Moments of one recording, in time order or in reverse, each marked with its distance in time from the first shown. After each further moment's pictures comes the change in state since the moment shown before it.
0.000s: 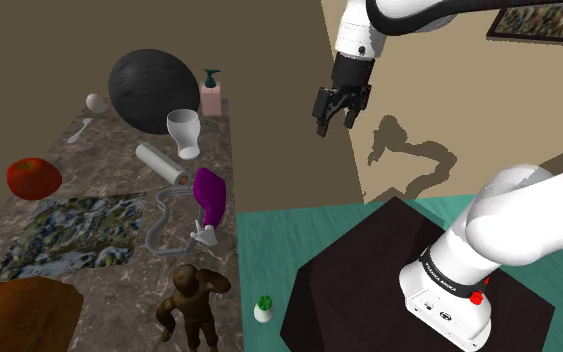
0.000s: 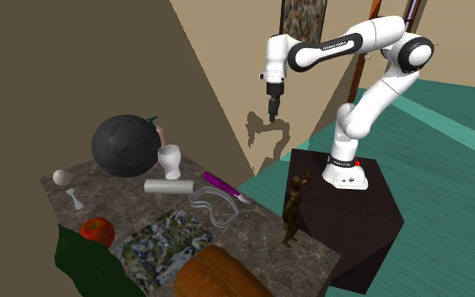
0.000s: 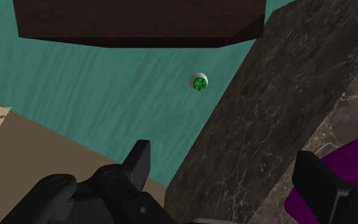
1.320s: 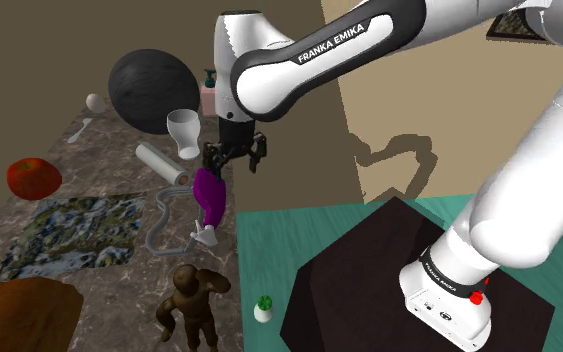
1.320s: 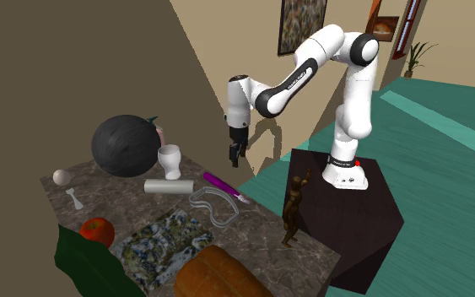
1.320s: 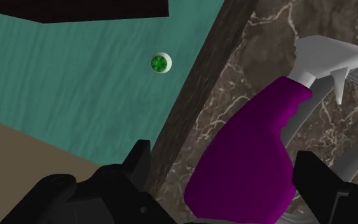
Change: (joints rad) arm 0.080 0.668 0.282 0.315 -0.110 0.390 0.444
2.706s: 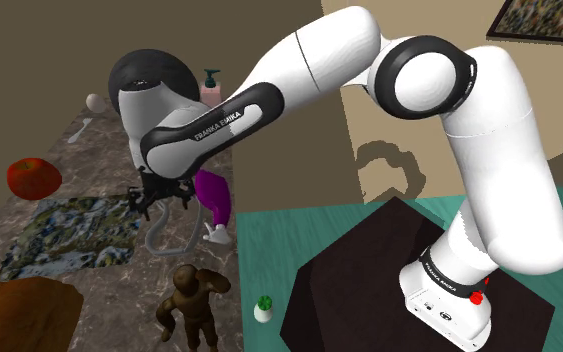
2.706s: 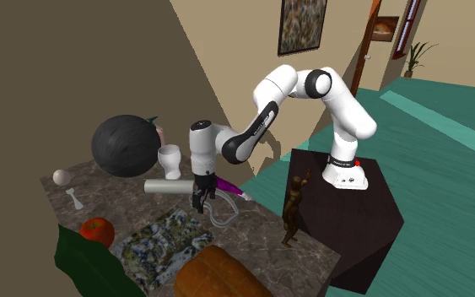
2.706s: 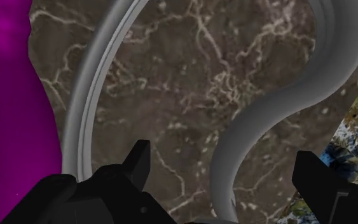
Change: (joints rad) arm 0.262 0.668 -0.069 0.639 -0.276 0.010 0.301
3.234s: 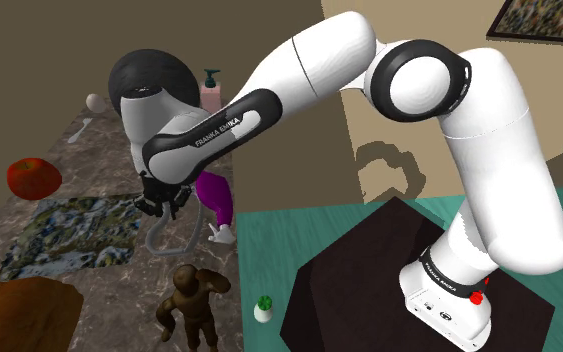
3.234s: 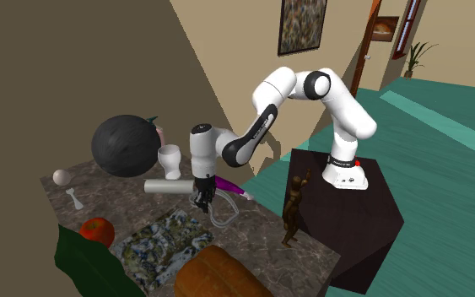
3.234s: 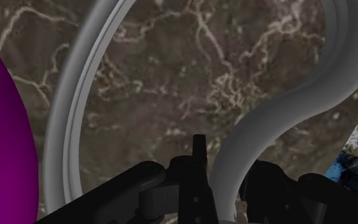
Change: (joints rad) arm 0.004 0.019 -0.005 -0.001 -0.006 0.021 0.003
